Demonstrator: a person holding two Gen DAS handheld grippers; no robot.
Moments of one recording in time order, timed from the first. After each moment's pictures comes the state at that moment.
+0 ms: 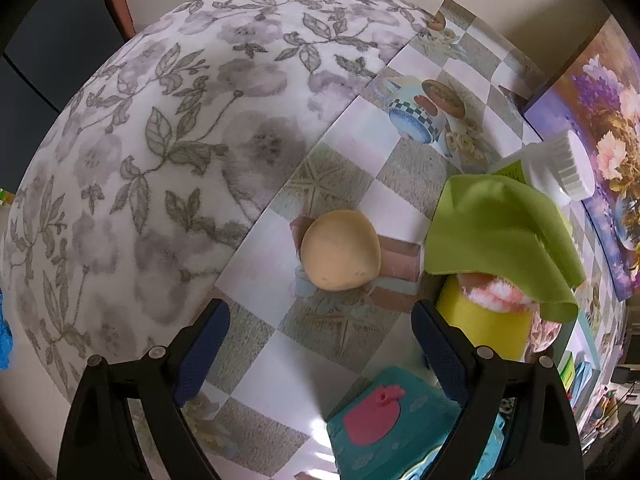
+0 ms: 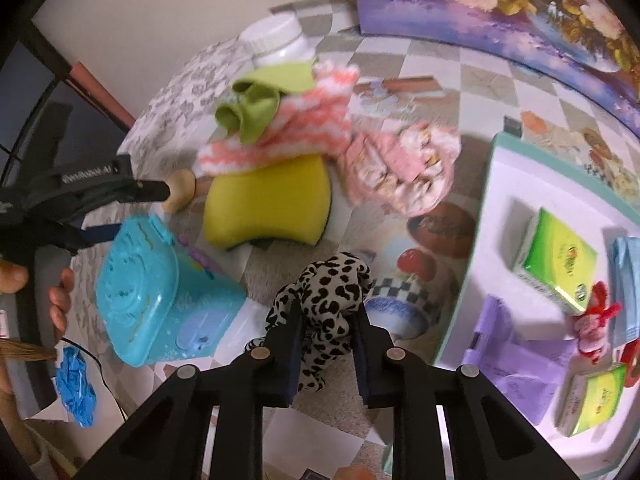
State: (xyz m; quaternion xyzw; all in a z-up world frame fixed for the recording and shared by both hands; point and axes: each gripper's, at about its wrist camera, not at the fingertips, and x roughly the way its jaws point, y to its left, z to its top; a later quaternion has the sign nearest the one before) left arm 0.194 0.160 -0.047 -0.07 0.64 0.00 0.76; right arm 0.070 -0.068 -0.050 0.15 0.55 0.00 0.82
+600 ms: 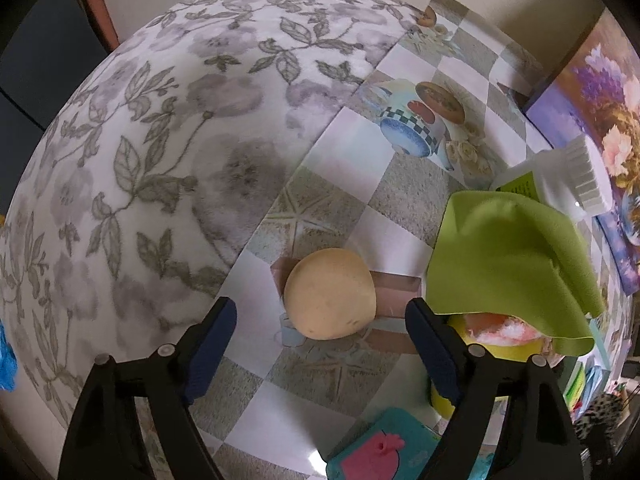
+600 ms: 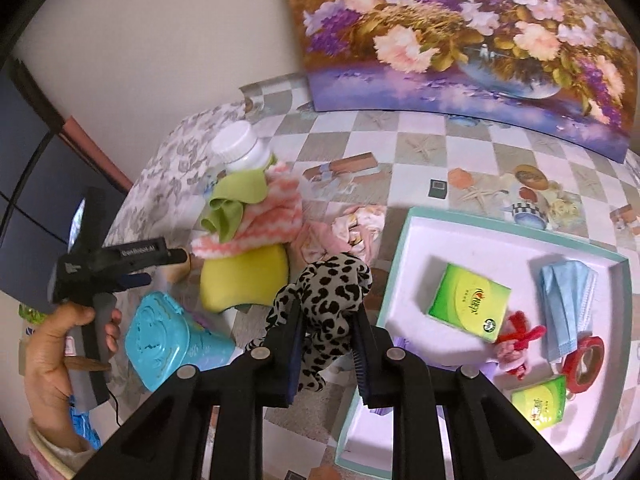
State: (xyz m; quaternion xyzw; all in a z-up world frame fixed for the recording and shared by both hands) left arm 0.224 0.143 -0.068 -0.05 0.64 -0.02 0.77; right arm 0.046 -0.117 0.009 0.18 0.49 -0.05 0.85
